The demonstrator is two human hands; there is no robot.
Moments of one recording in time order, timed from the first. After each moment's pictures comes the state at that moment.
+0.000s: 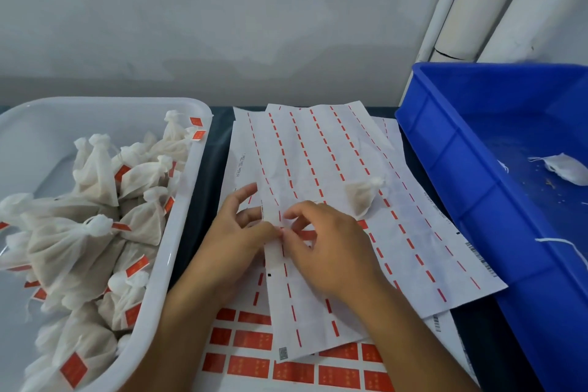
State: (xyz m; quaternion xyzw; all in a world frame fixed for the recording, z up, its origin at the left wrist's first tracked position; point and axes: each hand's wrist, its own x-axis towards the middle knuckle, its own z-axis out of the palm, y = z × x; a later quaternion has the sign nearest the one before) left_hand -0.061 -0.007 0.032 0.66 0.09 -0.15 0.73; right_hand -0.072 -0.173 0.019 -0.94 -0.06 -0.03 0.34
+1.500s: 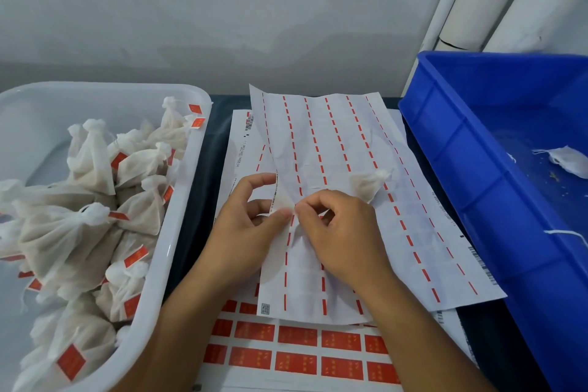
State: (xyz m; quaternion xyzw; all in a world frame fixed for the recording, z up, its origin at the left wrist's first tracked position) left_hand -0.064 -0.011 0.026 0.71 0.01 -0.10 0.69; right_hand -0.068 -0.178 0.023 -0.89 -0.01 -0.09 0.44
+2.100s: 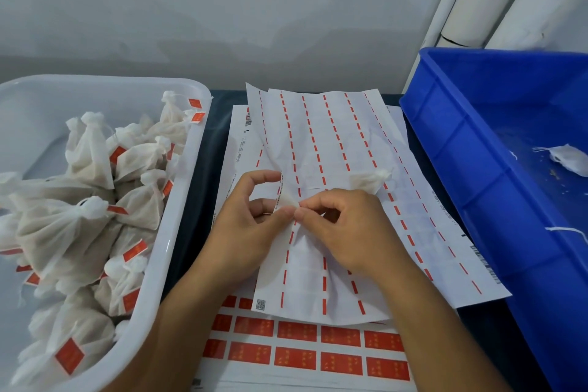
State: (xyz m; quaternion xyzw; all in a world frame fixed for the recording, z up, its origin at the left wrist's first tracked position) left_hand -0.065 -0.012 0.026 0.72 -0.01 -0.11 0.69; right_hand -0.069 -0.191 0.040 -0.88 -0.08 0.00 0.46
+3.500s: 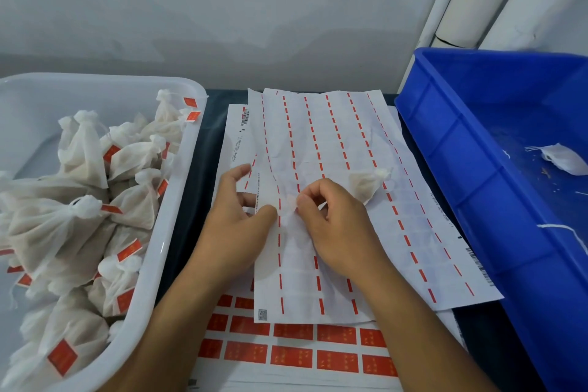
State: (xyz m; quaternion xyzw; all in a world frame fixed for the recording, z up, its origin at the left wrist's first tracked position) left_hand -0.063 -0.013 0.035 0.76 0.08 -0.07 0.64; right_hand -0.066 -0.178 0.026 -0.88 -0.01 -0.03 0.47
